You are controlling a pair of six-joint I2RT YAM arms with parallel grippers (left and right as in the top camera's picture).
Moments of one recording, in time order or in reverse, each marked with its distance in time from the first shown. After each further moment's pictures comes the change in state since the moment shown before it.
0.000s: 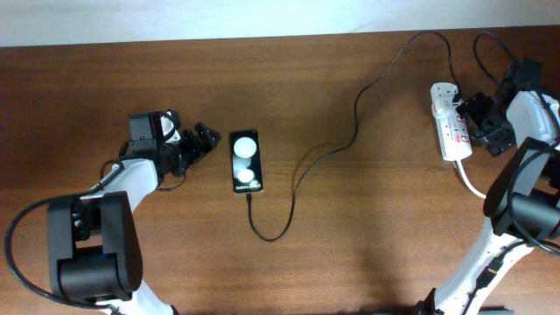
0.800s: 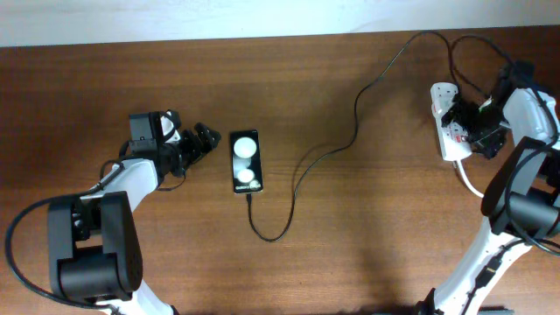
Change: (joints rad) left arm 0.000 0.000 0.000 0.000 0.000 0.000; right arm 0.019 0.006 0.017 -0.135 -0.129 -0.272
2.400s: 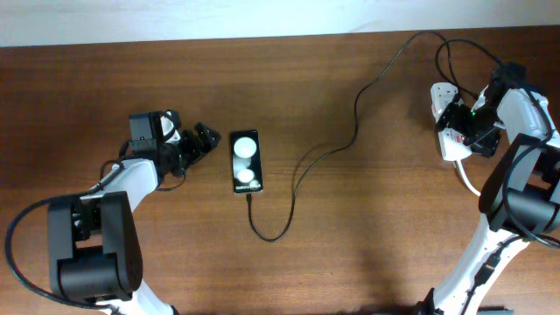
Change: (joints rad) left arm 0.000 0.000 0.000 0.000 0.000 0.000; right arm 0.009 0.026 -0.002 0.016 0.010 -0.119
